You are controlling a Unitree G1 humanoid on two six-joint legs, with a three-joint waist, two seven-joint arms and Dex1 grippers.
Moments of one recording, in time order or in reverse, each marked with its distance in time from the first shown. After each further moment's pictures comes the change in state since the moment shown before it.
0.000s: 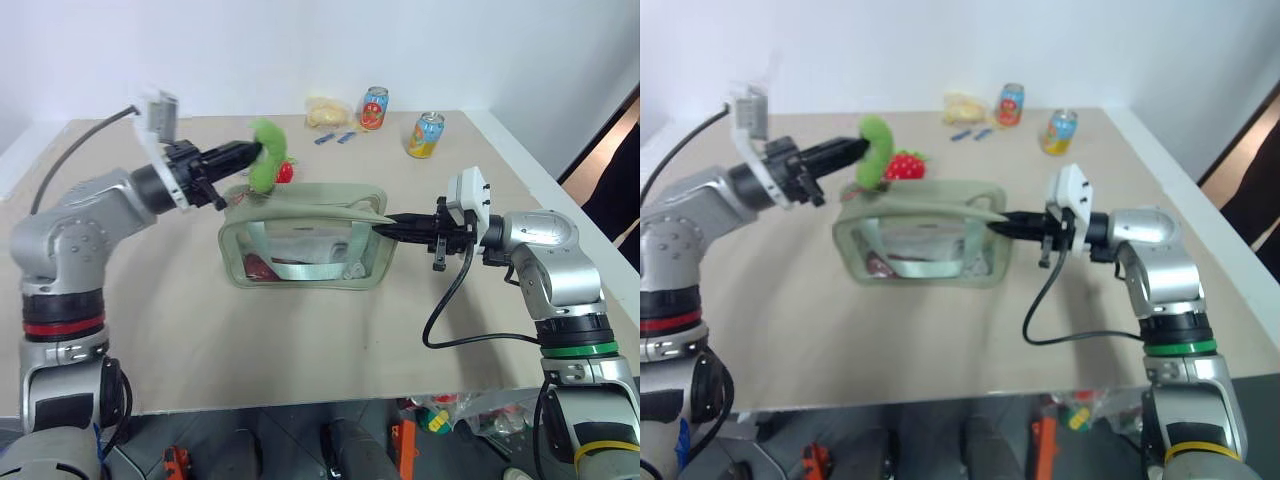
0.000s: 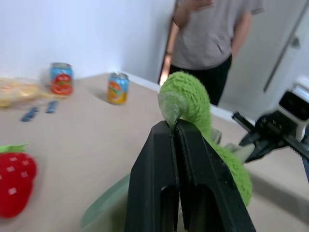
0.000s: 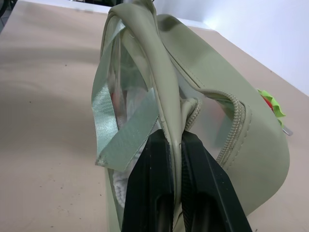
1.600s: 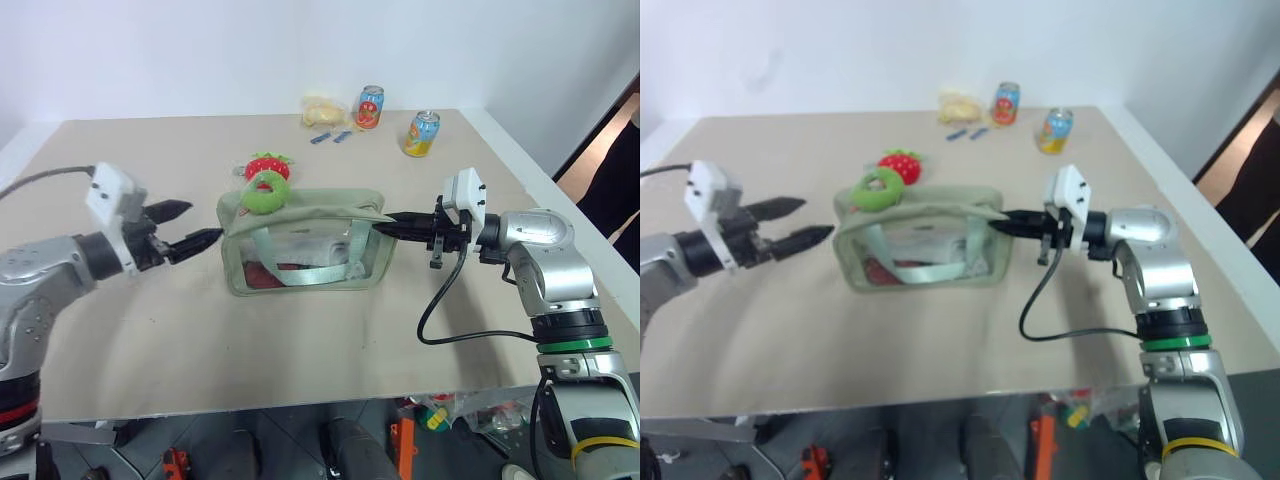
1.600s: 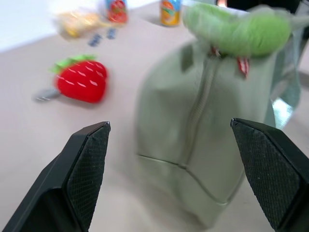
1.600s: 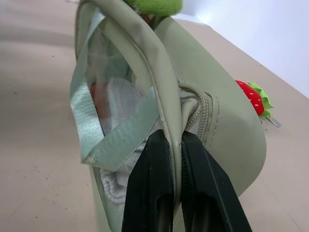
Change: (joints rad) left arm 0.457 0.266 0.231 -0.267 0.095 -0.043 -0.043; right arm -0.022 0.010 0.014 0.071 -0.027 -0.059 -0.004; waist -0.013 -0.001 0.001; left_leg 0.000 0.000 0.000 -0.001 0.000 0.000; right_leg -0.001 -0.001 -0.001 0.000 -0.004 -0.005
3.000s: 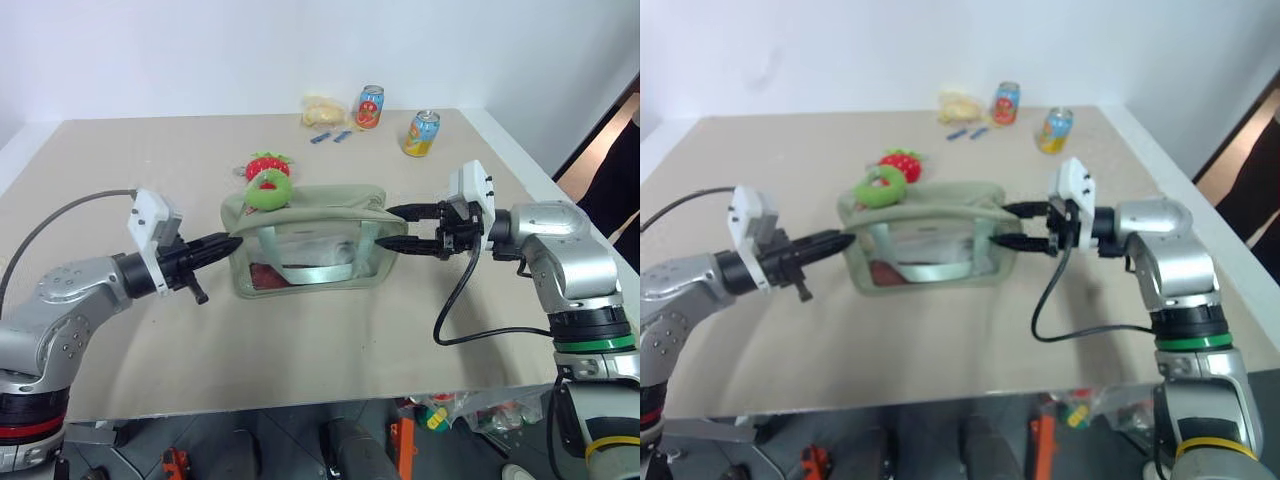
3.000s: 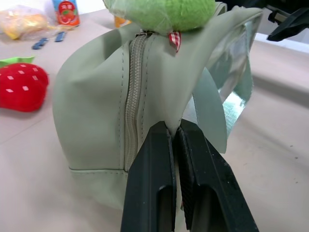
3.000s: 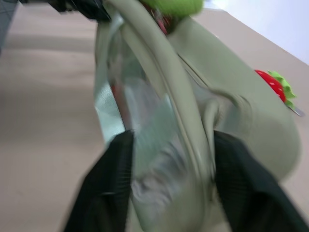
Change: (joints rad) left arm 0.059 -0.137 -0.169 -0.045 -0.026 -0.108 -0.005; right arm -0.037 -0.076 0.007 -0.146 0.080 0.275 0.031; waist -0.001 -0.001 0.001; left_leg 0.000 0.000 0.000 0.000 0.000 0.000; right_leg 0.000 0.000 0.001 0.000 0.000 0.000
